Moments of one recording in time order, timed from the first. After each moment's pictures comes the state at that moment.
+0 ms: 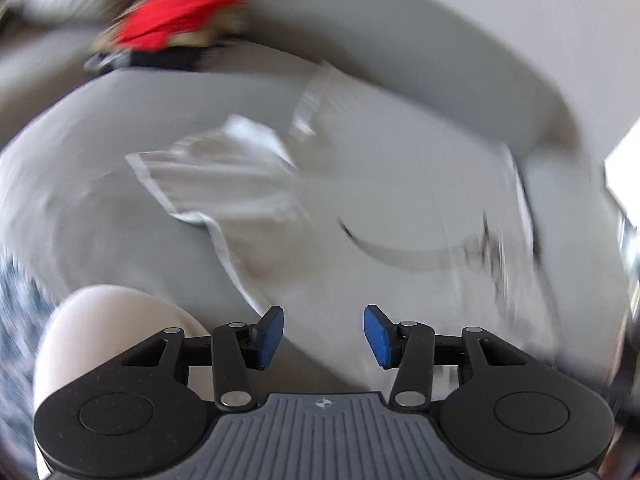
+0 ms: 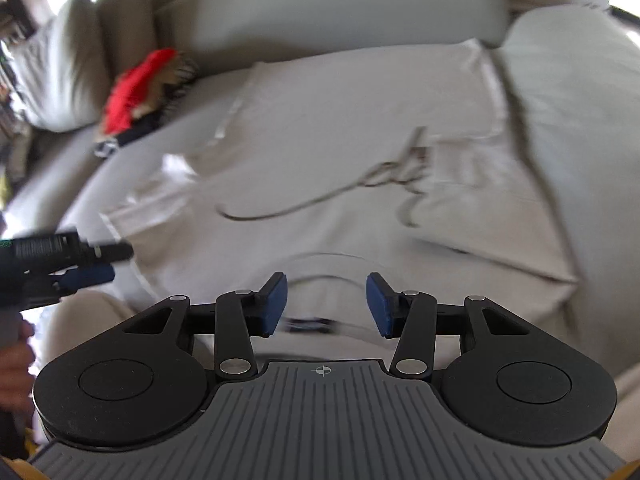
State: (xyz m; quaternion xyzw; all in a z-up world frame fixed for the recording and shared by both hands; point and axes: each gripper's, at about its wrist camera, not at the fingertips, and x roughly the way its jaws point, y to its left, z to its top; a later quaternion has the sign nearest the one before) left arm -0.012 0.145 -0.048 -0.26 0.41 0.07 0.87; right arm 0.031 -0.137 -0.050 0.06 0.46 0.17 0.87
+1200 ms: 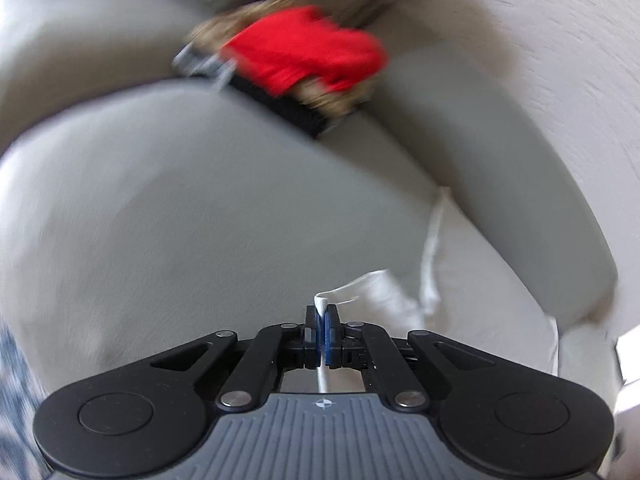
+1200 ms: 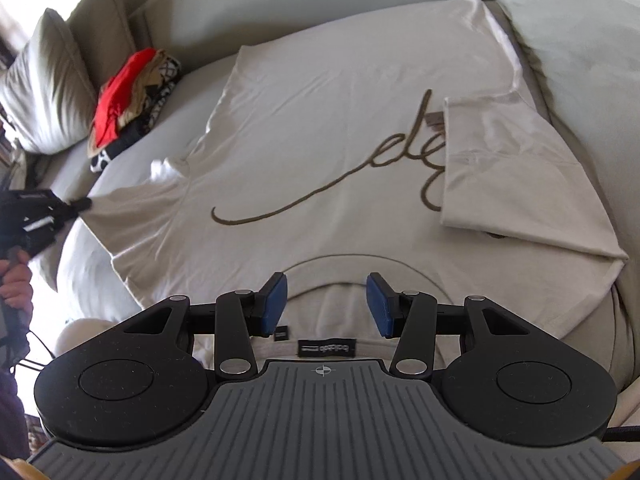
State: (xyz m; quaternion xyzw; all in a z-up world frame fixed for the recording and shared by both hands) left arm 0.079 0.268 -0.059 -0.28 0.34 0.10 0.89; right arm 0.058 -0.137 -0.080 0.12 0.49 0.15 0.85
